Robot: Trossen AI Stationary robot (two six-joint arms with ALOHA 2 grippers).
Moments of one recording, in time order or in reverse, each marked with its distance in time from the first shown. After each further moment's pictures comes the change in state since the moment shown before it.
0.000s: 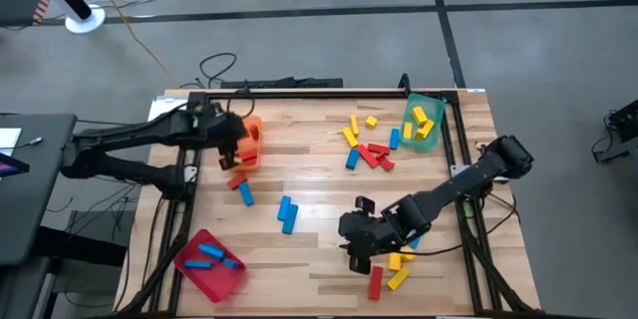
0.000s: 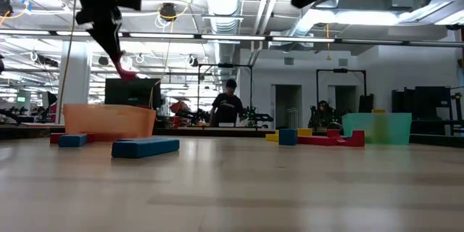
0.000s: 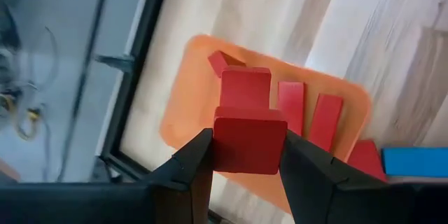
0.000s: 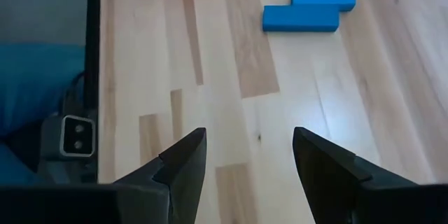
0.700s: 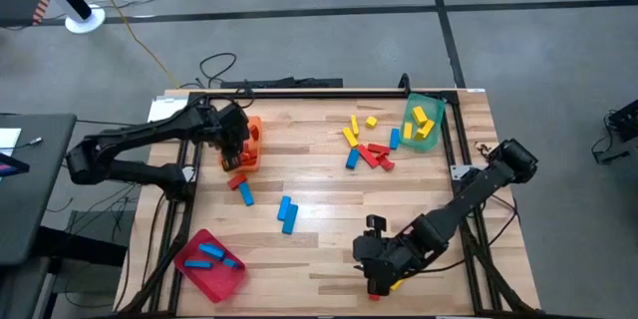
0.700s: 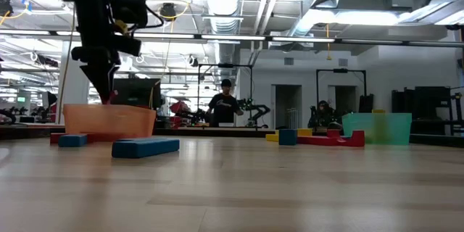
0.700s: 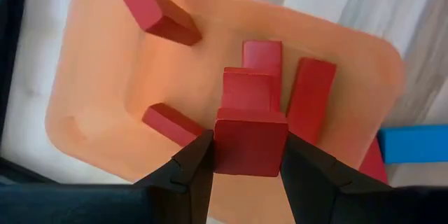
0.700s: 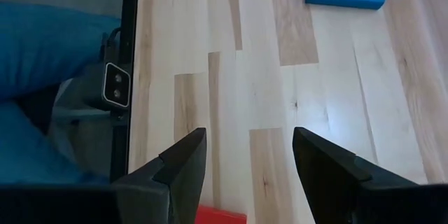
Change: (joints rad) left arm 0.281 0.078 -0.215 0.186 0.308 0.199; right arm 0.141 0.000 0.000 -0.041 0.039 0.039
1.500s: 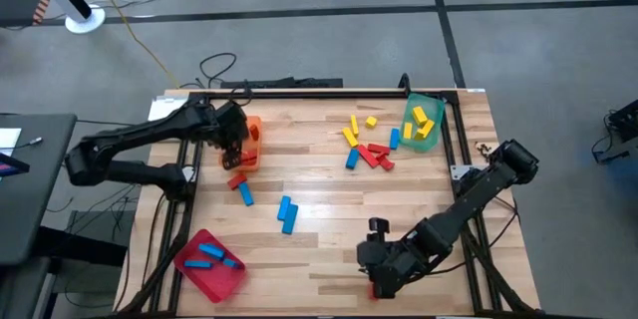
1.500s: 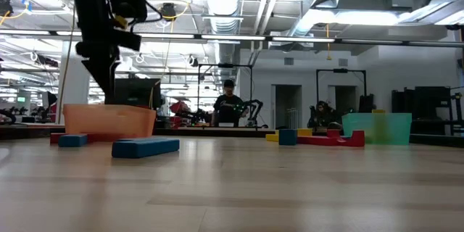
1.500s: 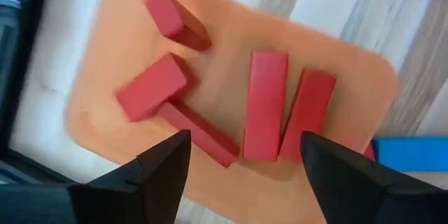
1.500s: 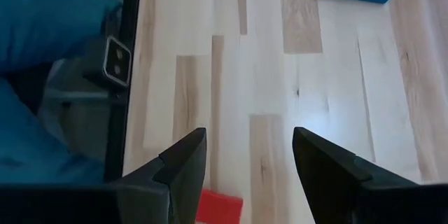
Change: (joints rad) left arm -0.003 -0.025 0.030 -0.019 -0.002 -0.046; right arm 0.037 0.000 0.000 -0.036 0.006 -0.030
